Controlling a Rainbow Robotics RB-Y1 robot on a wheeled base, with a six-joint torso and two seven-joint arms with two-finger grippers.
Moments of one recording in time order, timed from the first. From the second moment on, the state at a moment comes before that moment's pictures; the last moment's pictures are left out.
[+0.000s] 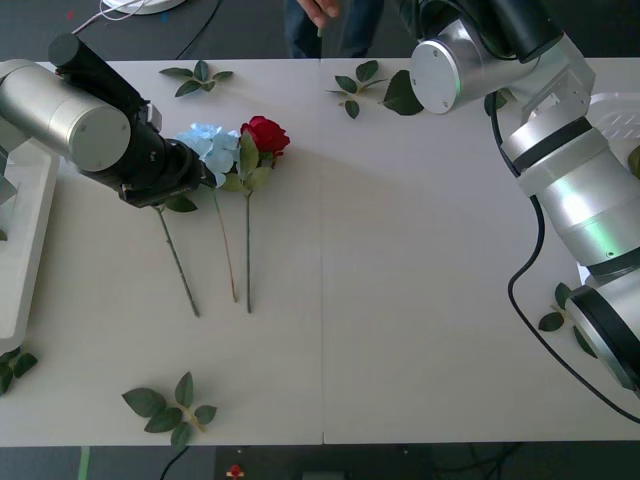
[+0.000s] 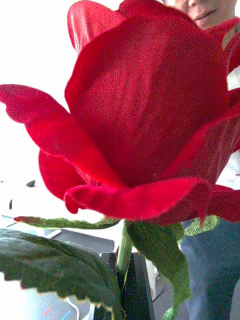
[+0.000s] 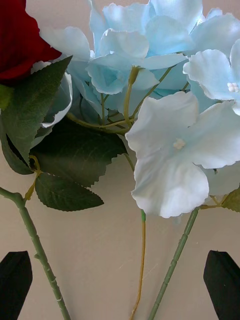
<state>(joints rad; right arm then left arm) -0.96 -0.37 0.35 -1.27 -0.60 -0.12 1.54 -0.82 0.84 -0.64 -1.43 0.98 1.18 -0.75</state>
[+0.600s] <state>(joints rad) -0.96 -0.37 0.36 -1.27 -0.60 -0.12 1.54 -0.82 0.84 -0.64 -1.43 0.98 1.18 -0.75</state>
